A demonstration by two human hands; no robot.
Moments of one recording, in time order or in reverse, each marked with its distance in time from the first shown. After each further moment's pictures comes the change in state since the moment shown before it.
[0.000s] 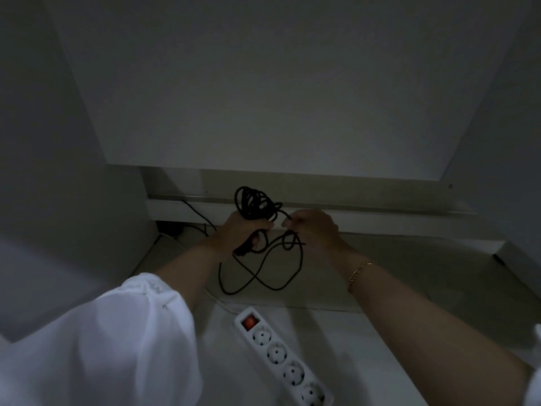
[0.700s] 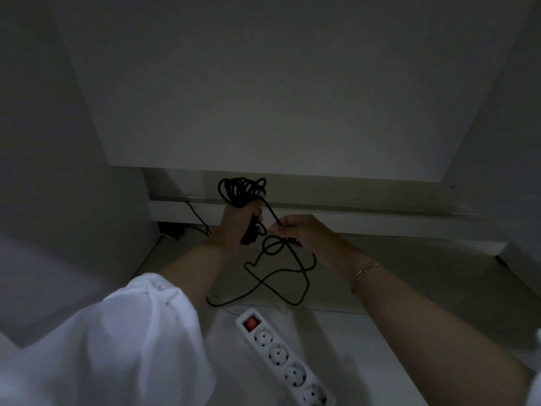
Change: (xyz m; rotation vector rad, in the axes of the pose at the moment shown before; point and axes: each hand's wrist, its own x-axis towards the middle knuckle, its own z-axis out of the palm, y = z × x) left_hand 0.001 0.015 0.008 -0.455 0.223 0.002; right_hand -0.012 -0.015 0.000 0.418 -0.304 0.022
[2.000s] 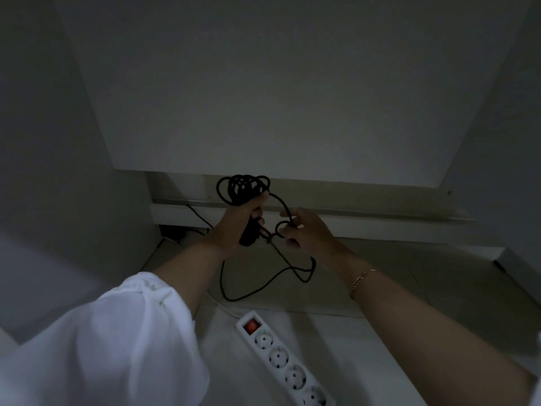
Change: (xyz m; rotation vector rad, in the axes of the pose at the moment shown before) left_hand -0.008 0.014 -0.002 -0.031 -0.231 0.020; right_hand 0.001 0.000 0.002 0.050 0.167 -0.025
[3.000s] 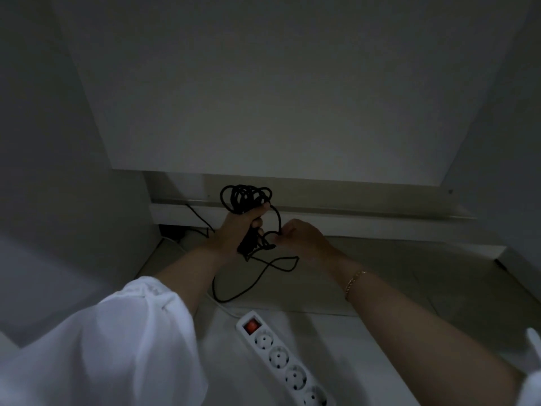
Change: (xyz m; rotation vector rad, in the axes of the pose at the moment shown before) left_hand 0.000 -0.013 -0.006 0.045 0.025 -0.070; right_hand 0.009 0.015 0.006 -0.411 -0.033 0.028
